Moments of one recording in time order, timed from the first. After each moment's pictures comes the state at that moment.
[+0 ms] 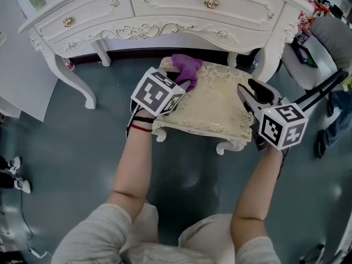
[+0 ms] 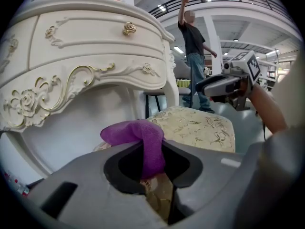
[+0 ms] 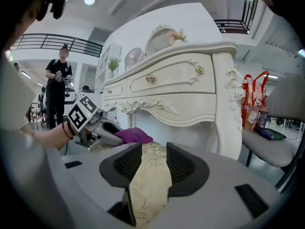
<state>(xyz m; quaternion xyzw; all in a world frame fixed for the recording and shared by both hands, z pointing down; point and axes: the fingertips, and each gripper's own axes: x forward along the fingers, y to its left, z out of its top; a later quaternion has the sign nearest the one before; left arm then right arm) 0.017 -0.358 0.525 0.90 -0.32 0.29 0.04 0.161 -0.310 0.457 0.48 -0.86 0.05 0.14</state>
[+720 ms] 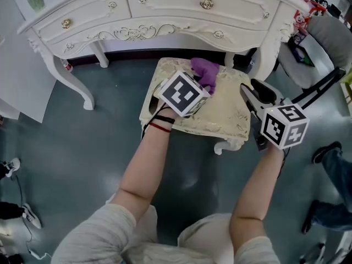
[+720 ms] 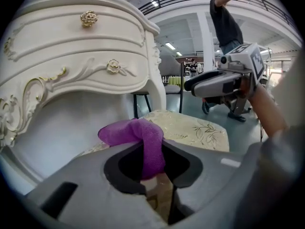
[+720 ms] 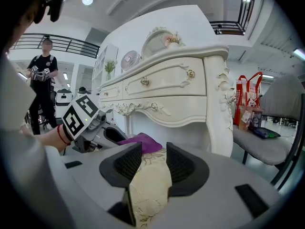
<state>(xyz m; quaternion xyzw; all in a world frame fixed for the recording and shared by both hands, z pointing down) 0.090 -0.340 0.525 0.91 -0.26 0.31 0.04 0.179 -0.306 0.452 0.50 -0.85 0.06 0.13</state>
